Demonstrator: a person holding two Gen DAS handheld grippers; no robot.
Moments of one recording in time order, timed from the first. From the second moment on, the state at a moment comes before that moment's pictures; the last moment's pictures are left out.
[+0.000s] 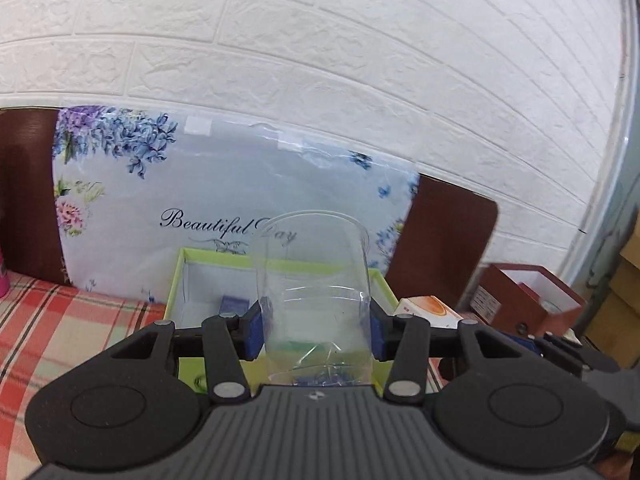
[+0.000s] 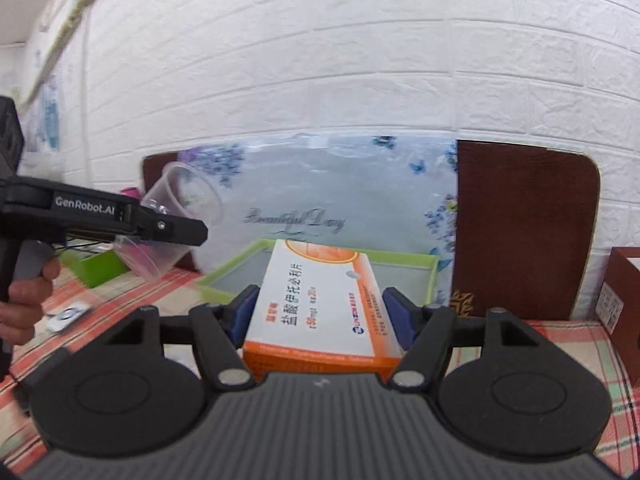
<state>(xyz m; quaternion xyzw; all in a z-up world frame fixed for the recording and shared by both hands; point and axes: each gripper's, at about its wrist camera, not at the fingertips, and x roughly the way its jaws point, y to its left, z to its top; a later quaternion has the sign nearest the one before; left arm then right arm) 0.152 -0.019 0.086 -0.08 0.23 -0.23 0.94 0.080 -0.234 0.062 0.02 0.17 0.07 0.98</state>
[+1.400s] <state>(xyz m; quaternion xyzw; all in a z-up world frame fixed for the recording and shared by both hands) 0.085 -0.012 0.027 -0.03 0.29 -0.12 0.95 0.054 -0.250 0.026 0.08 0.18 -0.06 0.98</state>
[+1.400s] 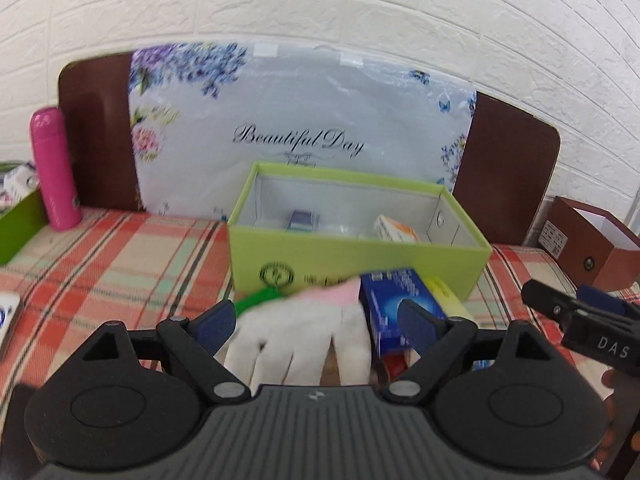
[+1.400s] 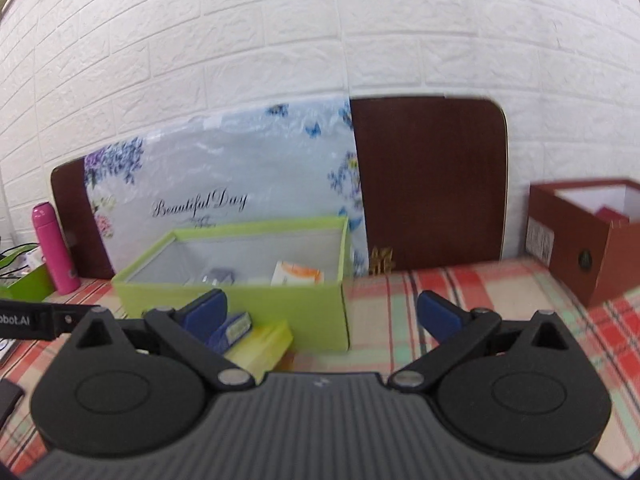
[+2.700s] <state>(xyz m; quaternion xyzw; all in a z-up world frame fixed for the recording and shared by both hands) 0.115 0.003 -0.014 -0.01 0.32 -0.11 0.94 -0.010 -0.203 -0.006 0.05 0.22 0.06 0.97</state>
